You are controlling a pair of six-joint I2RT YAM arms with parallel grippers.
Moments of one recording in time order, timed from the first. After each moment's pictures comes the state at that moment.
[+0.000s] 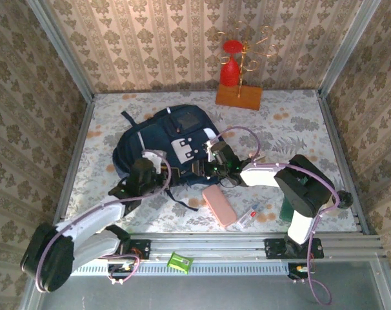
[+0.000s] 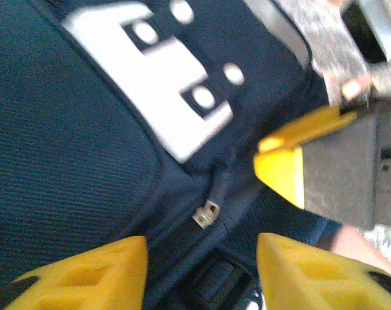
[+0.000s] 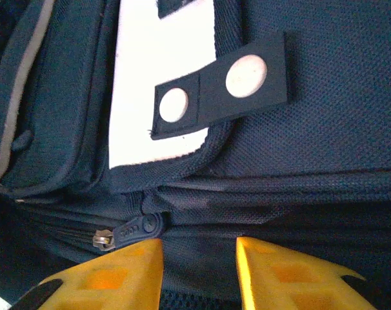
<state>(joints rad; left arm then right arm) -0.60 0.98 0.40 0.05 0.07 -0.42 0.69 1.77 0.85 0.28 -0.21 0.58</state>
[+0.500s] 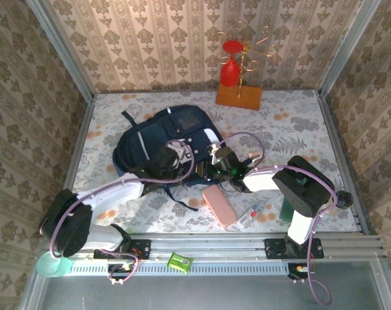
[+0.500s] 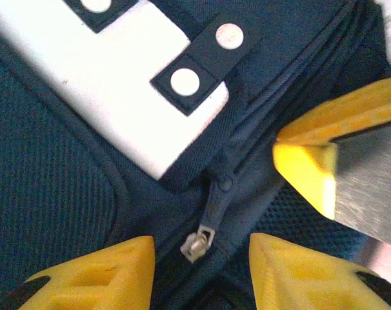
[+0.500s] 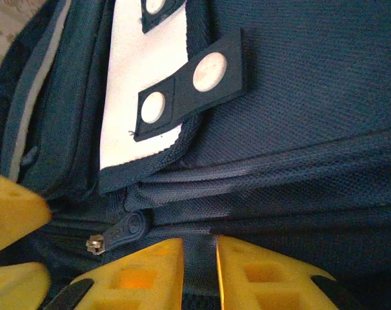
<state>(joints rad) -0.74 1.36 0.72 -0.20 -0.06 -0.29 0.69 1.77 0.73 0.49 -0.19 0.69</state>
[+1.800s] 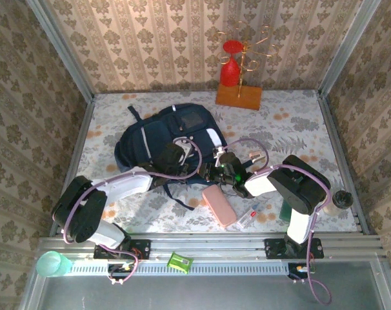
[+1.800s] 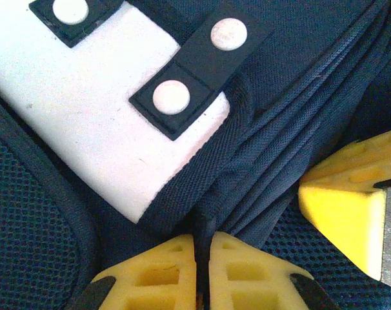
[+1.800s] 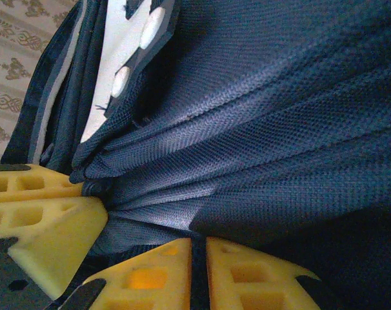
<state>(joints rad) -0.73 1.47 0.75 -0.11 -0.06 -0.20 0.68 1.82 0.64 0.68 -0.19 0.85</state>
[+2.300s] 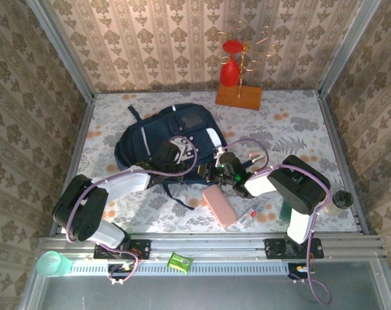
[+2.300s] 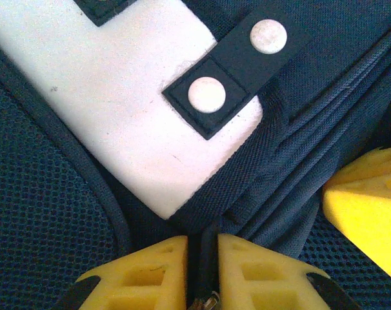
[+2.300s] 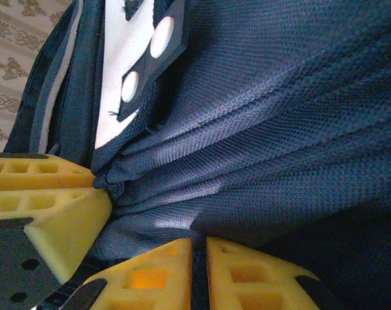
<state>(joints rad) -0.67 1.48 0.73 -0.09 0.01 -0.25 0.68 1.82 0.64 0.68 -0.19 0.85</state>
